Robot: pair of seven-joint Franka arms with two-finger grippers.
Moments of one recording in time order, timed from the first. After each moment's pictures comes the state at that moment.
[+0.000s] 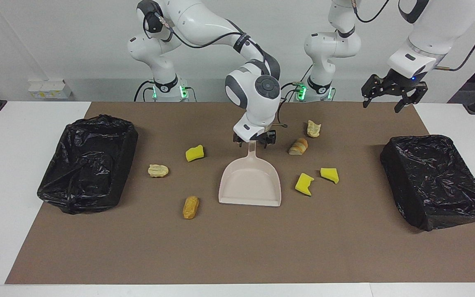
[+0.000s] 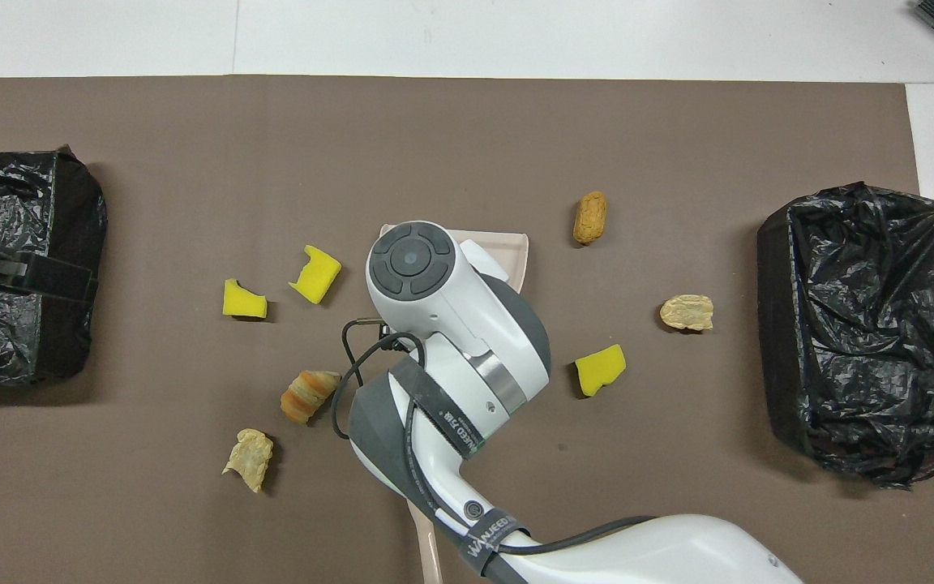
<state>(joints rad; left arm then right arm) -0.09 -0.03 -0.02 -1.56 -0.04 1.52 0.14 0.63 0.47 0.07 -1.56 0.02 1.88 0.72</state>
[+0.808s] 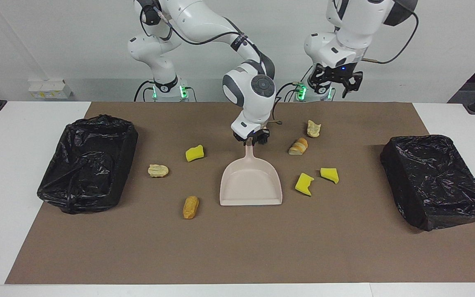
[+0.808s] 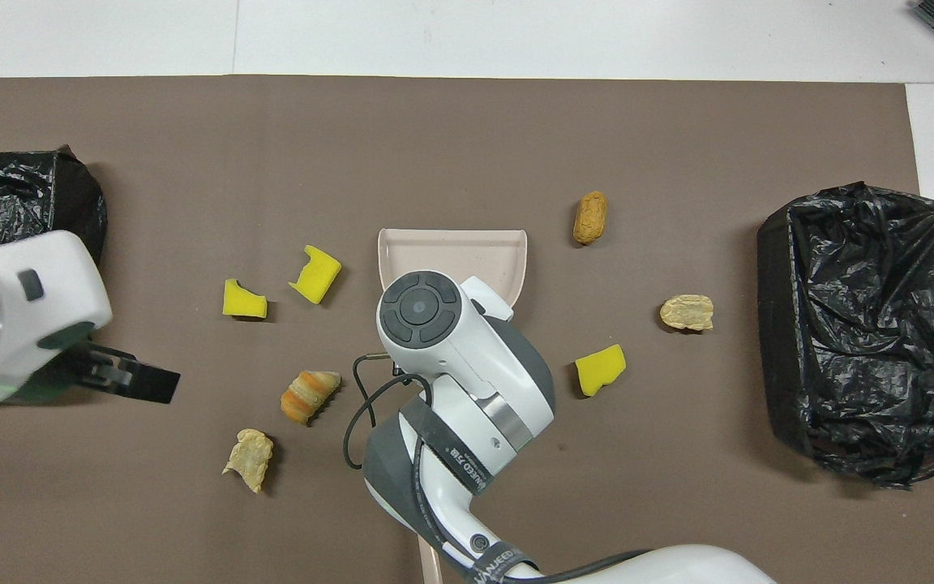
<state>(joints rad) -0.09 -0.37 -0.32 -2.07 -0.14 1.62 -0.03 0.62 0.40 0.06 -1.67 0.02 1.93 0.62</state>
